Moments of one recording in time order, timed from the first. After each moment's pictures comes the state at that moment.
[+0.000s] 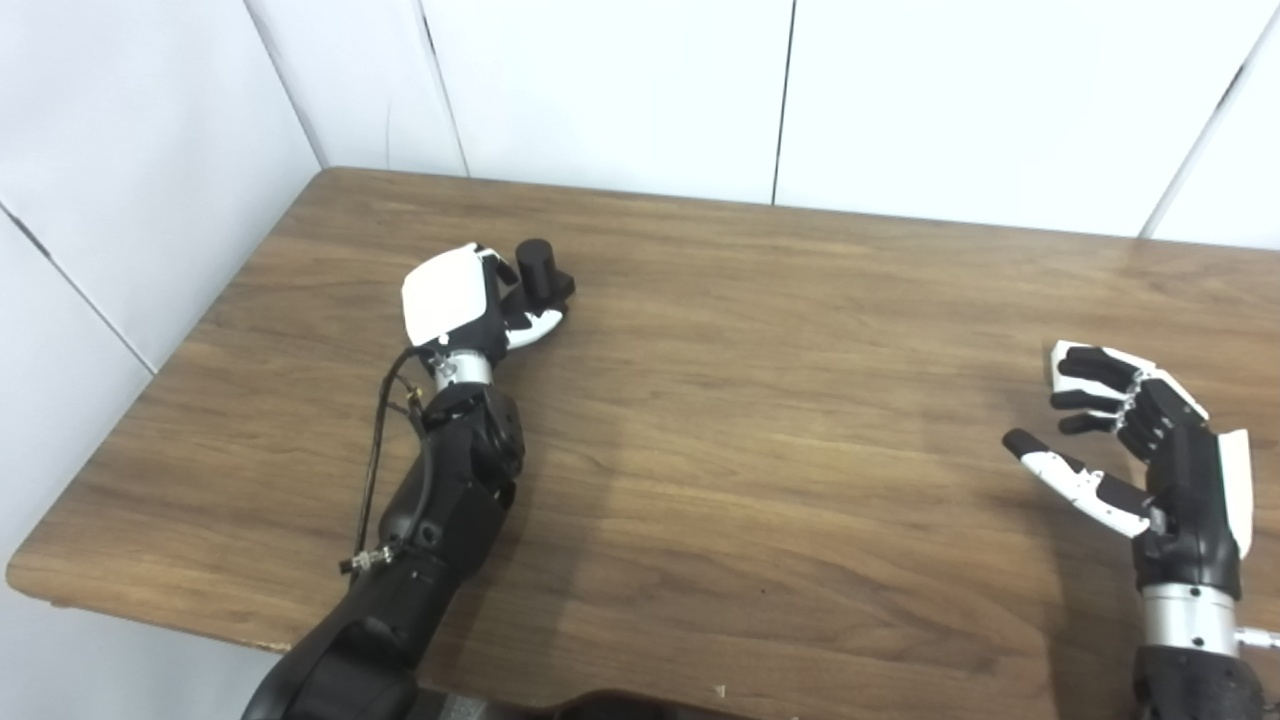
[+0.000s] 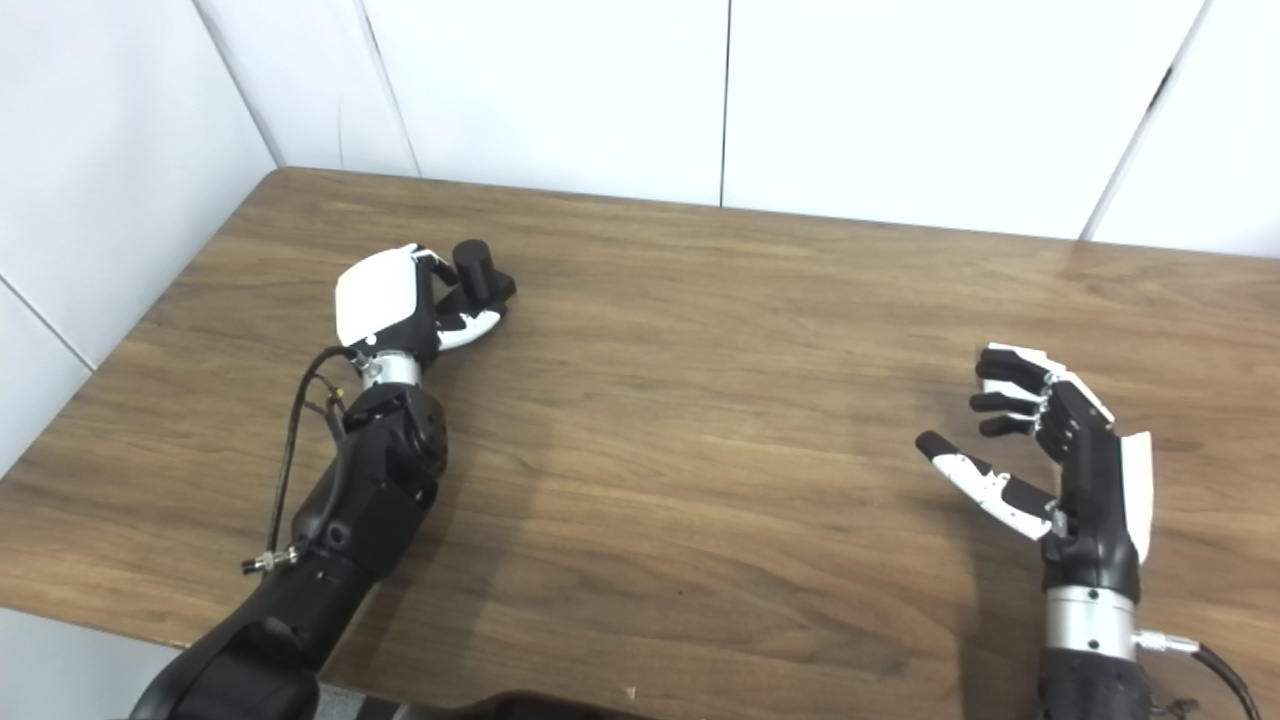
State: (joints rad) left arm -0.42 0.25 -0.10 0.43 0.89 0.45 0.30; right arm -0.02 -0.11 -0.04 -0.11 -0.23 -0.13 -0.11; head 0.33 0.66
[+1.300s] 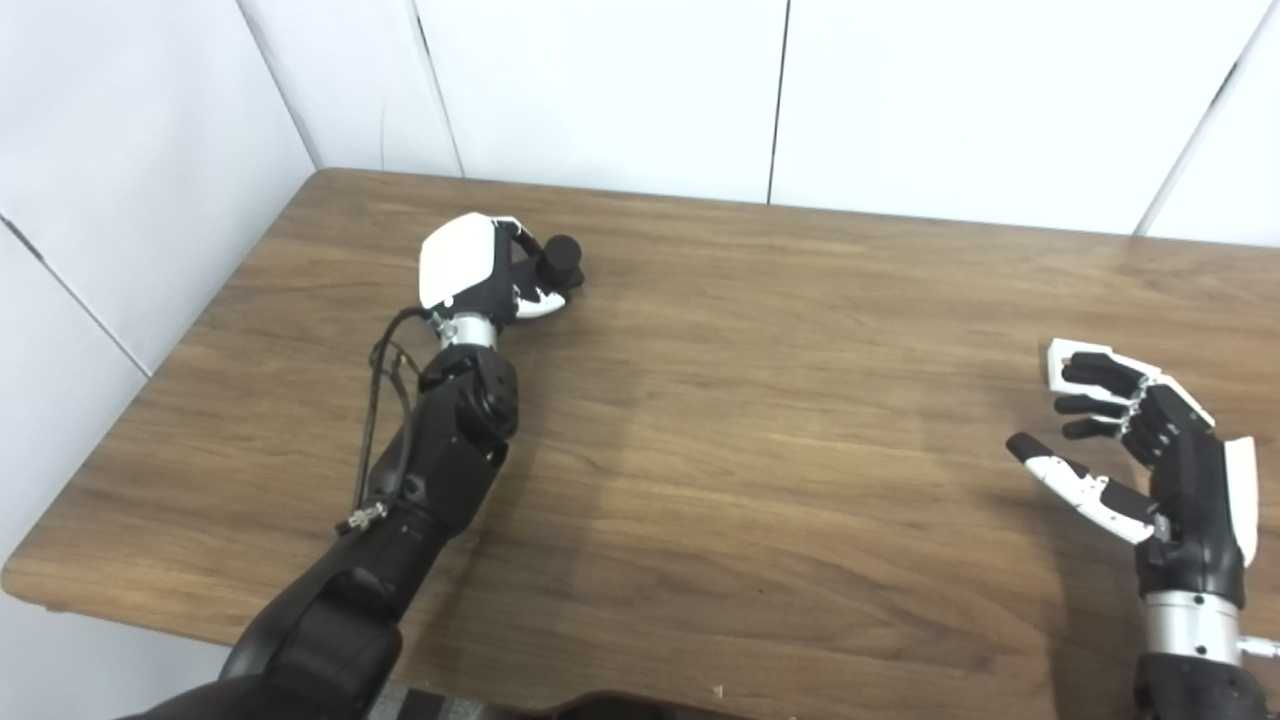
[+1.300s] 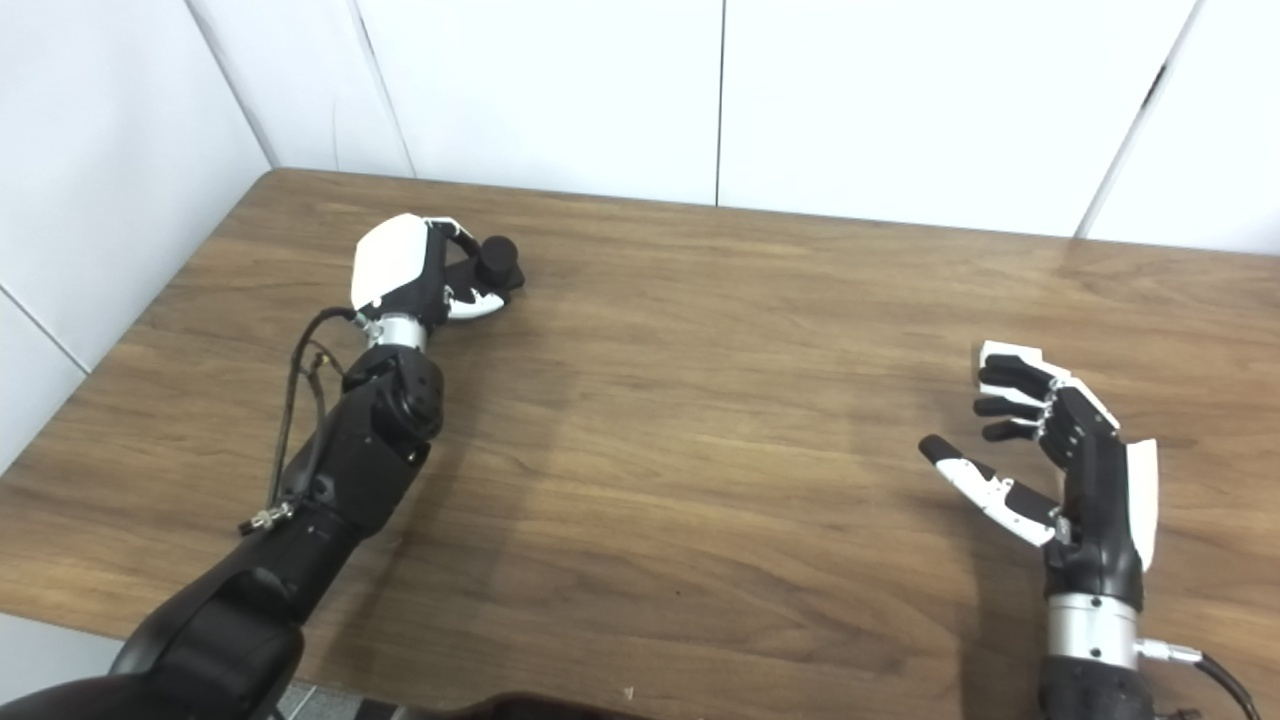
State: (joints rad) left arm -0.47 0.32 -0.16 0.46 0.64 0.29 0.28; right arm -0.01 -0.10 -0.05 -0.12 -0.22 -0.13 -0.11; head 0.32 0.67
